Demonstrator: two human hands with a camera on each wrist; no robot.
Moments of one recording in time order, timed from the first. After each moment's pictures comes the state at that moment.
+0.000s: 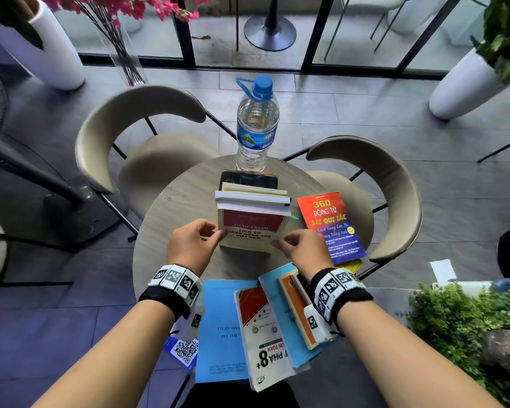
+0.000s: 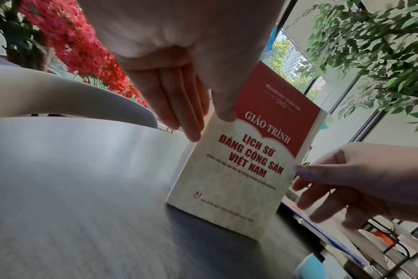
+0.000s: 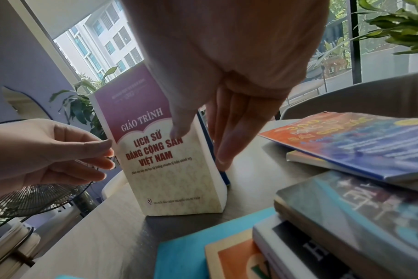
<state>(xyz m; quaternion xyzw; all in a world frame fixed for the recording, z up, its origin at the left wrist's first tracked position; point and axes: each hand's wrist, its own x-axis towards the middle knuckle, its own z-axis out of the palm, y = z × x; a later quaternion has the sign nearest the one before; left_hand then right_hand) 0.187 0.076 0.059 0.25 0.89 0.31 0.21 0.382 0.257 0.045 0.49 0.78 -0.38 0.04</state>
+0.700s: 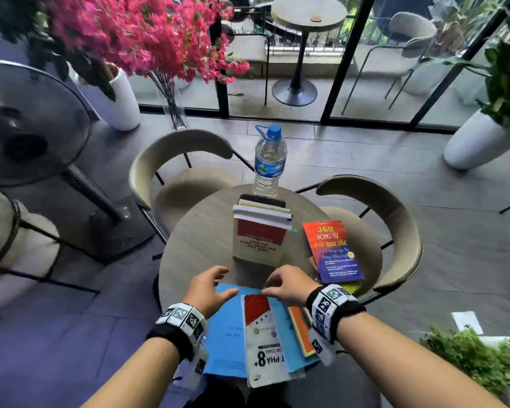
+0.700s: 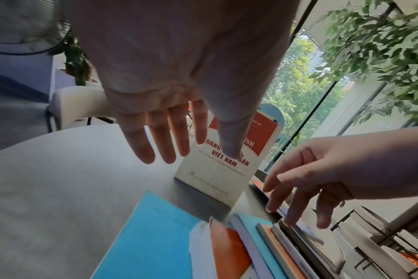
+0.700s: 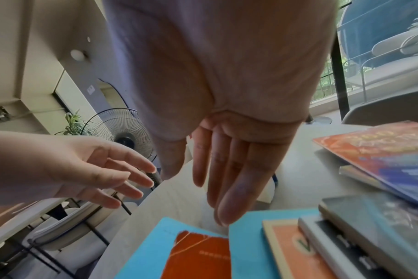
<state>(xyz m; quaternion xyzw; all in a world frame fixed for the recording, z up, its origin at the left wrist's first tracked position) 0.262 0.004 0.082 0.24 0.87 0.28 0.33 0.397 0.207 0.094 0.25 0.86 -0.38 0.24</state>
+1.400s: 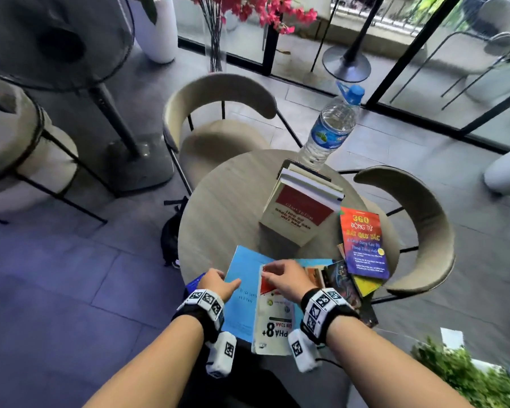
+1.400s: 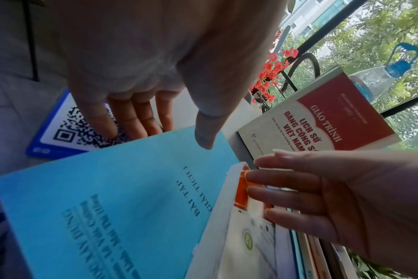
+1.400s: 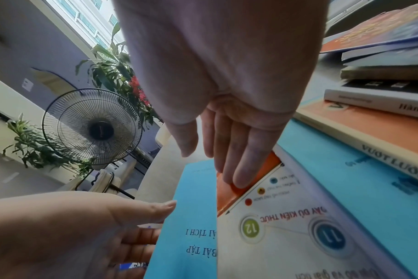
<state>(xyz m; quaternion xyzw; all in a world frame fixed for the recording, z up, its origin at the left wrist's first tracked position) 0.302 -0.043 -0.010 -0.05 0.87 0.24 0.43 0.386 0.137 0.028 0.36 0.77 -0.49 0.20</state>
